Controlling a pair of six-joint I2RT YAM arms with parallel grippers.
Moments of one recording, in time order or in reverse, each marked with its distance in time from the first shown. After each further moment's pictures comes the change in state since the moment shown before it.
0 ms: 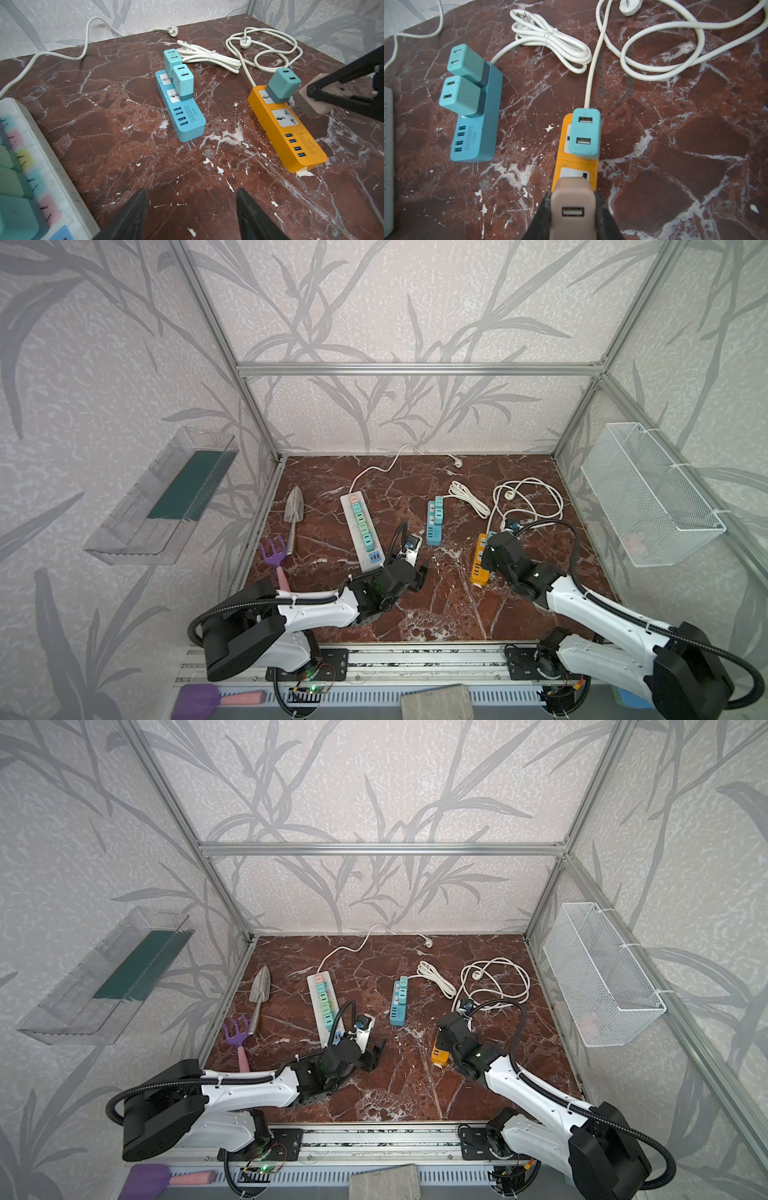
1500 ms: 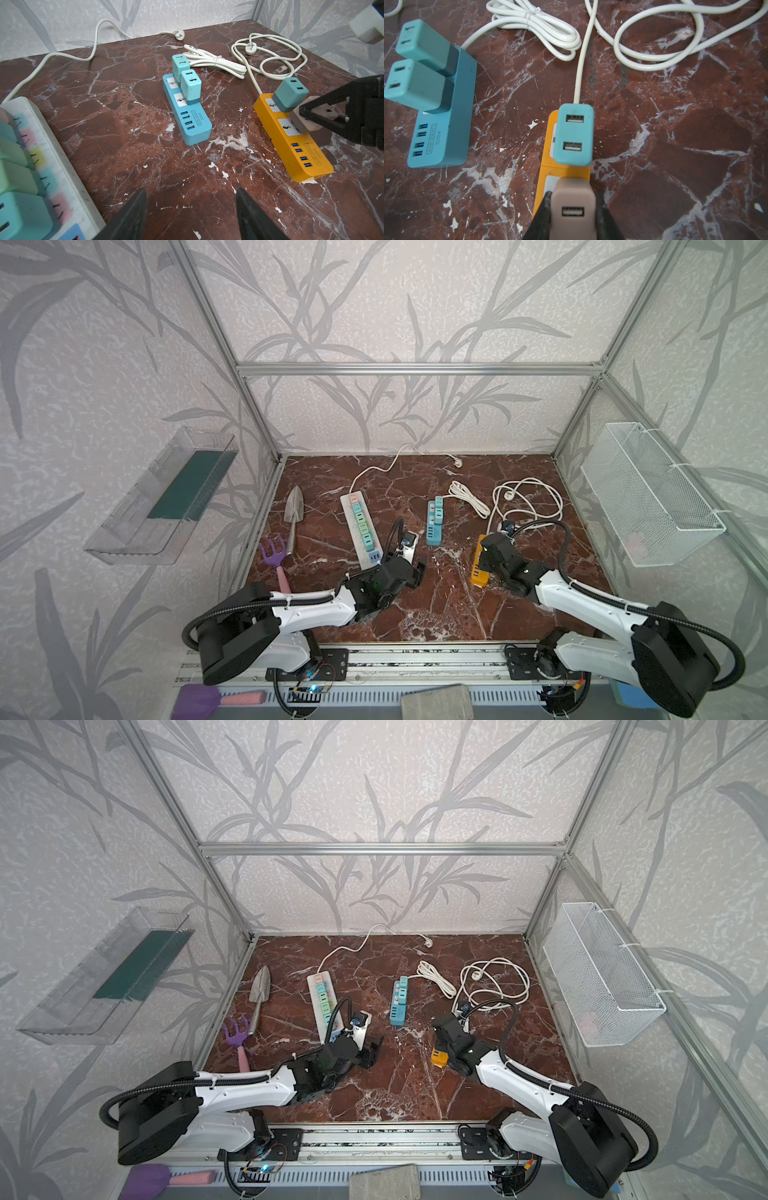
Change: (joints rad) left arm 0.015 -0.027 0.002 -0.021 -0.003 -0.011; right arm -0.005 0.106 -0.005 0.043 0.029 0.008
